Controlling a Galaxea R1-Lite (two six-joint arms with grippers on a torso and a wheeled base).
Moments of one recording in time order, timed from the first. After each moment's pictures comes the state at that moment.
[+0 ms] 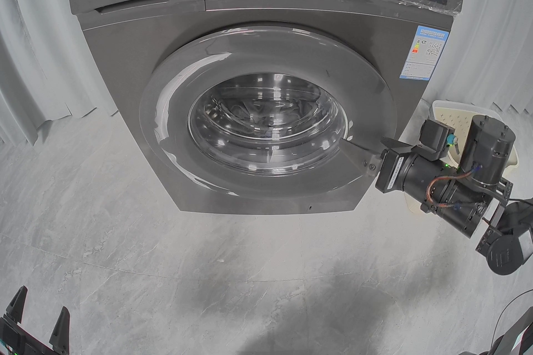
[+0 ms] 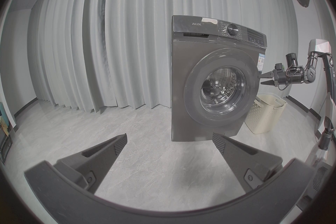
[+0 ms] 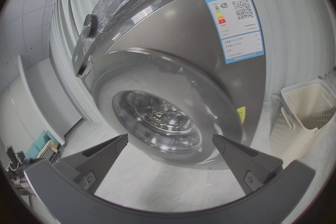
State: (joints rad) left arm 0.00 0.01 -0.02 0.00 0.02 0.00; right arm 0.58 1.66 -0.64 -1.02 -0.08 0.24
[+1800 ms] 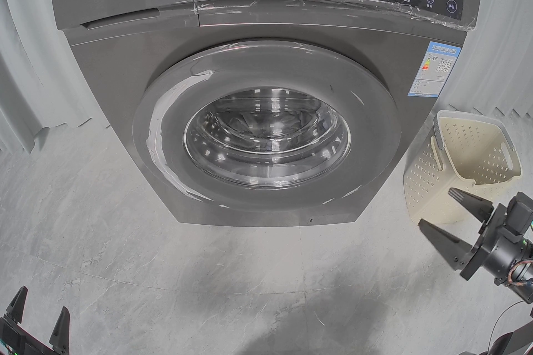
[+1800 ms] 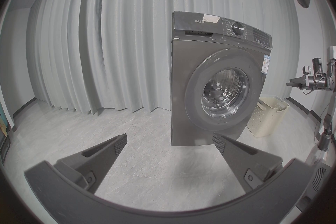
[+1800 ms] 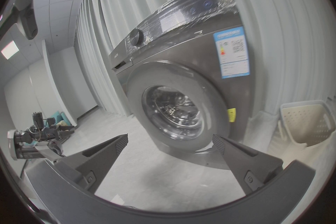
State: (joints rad) left arm 0.00 0.02 -0.02 0.00 0.02 -0.01; right arm 0.62 1.20 -0.11 -1.15 -0.03 0.08
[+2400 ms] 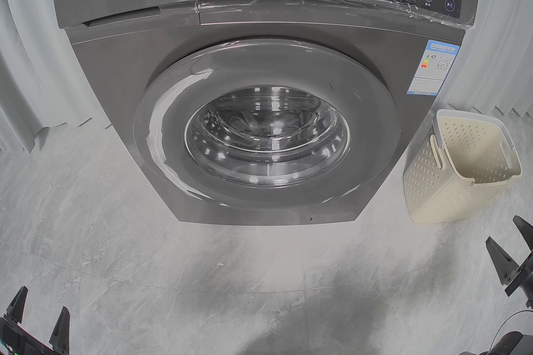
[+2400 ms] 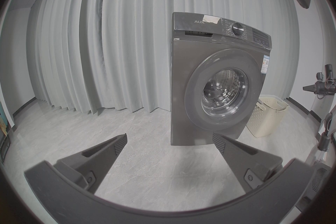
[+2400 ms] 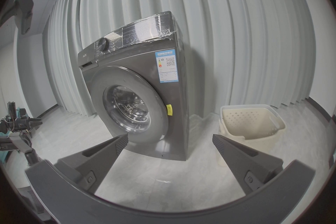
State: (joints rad) left arm 0.00 0.02 -0.02 0.00 0.01 -0.01; right arm 0.24 0.65 -0.02 -0.67 -0.02 0.03
